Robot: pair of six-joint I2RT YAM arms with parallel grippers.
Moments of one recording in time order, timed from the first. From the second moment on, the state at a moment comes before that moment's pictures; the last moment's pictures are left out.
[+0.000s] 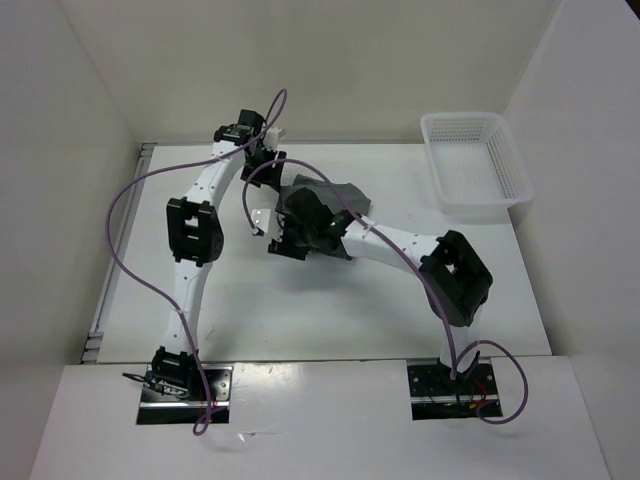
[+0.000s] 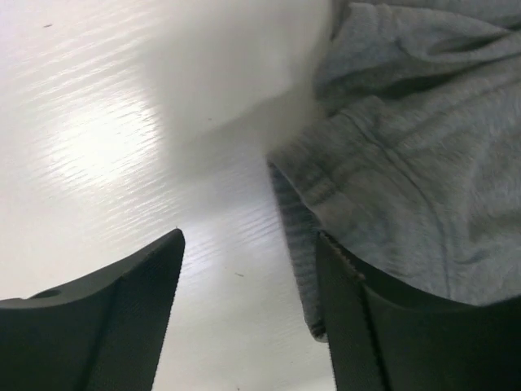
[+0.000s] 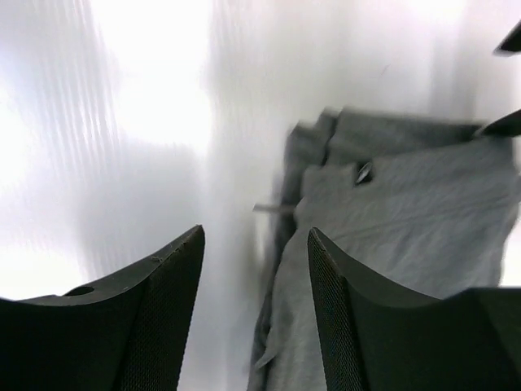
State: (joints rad) left arm -0.20 2.54 2.50 -1.06 0.21 0.07; right arm 0.85 1.87 1.37 -0.26 -0.17 -0.65
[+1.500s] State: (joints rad) left arm -0.30 2.25 1.80 -0.93 0.39 0.07; right arm 0.25 2.24 1.70 -0.29 -0.26 0.15
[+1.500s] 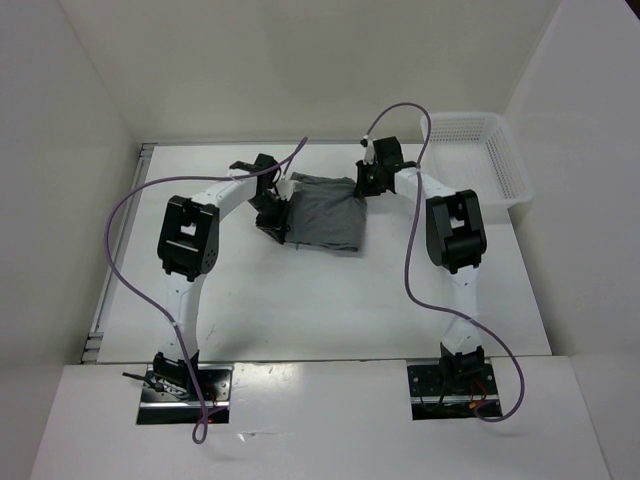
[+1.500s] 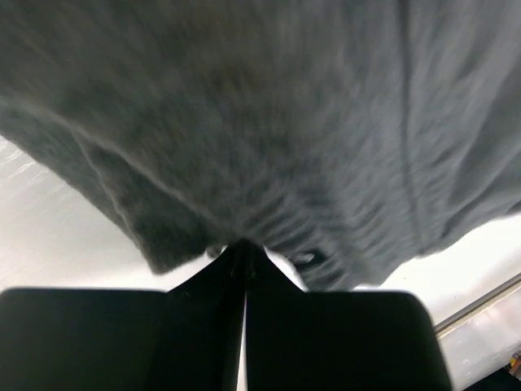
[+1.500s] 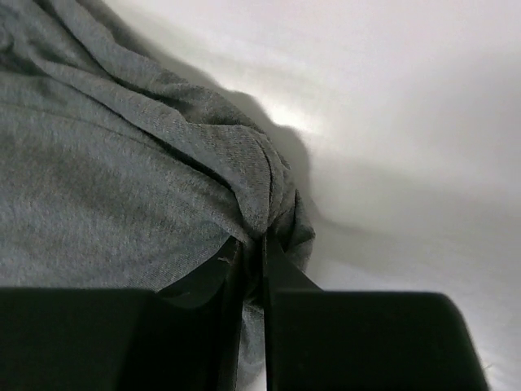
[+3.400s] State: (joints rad) left arm -0.04 1.50 1.34 -0.67 0.03 0.07; right arm 0.03 1.01 1.07 -0.40 0.10 -0.35
